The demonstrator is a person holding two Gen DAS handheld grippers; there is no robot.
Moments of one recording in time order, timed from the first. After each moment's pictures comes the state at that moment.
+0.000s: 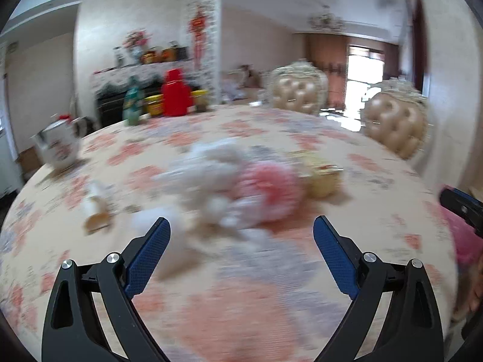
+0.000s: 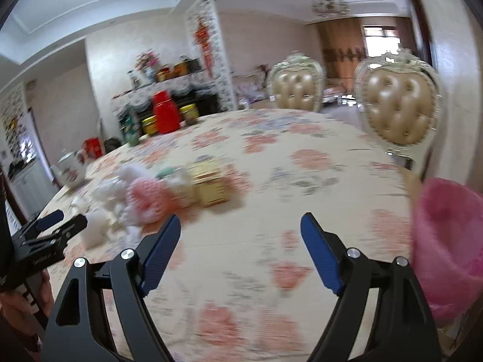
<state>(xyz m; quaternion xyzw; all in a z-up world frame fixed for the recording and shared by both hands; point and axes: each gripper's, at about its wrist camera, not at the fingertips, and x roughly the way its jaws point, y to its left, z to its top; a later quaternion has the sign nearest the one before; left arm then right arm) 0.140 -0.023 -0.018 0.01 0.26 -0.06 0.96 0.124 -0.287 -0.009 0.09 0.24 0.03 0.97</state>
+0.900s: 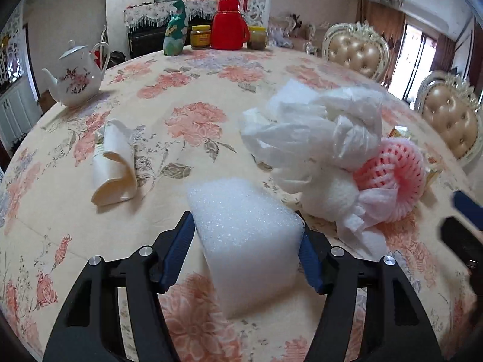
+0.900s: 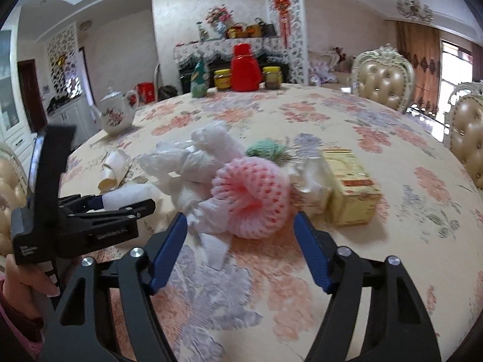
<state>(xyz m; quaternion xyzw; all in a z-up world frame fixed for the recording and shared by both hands) 0.237 0.048 -0.065 -0.04 0.38 0.01 0.92 0.240 -0.126 -0.029 -0.02 0.30 0.18 0.94</state>
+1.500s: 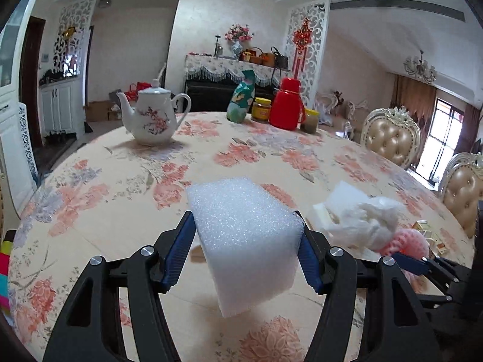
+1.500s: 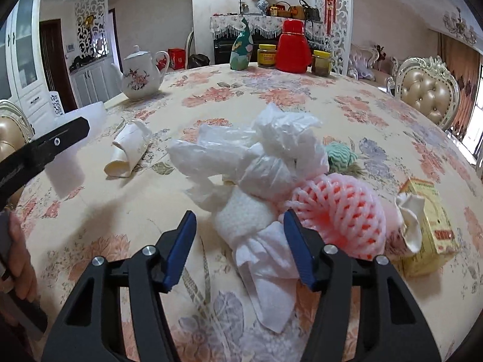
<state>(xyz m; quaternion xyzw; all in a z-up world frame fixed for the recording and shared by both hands) 0.194 0.113 -0.023 -0.11 0.23 0.12 0.96 0.295 -0.038 -0.047 -0.09 0.34 0.23 0.91</state>
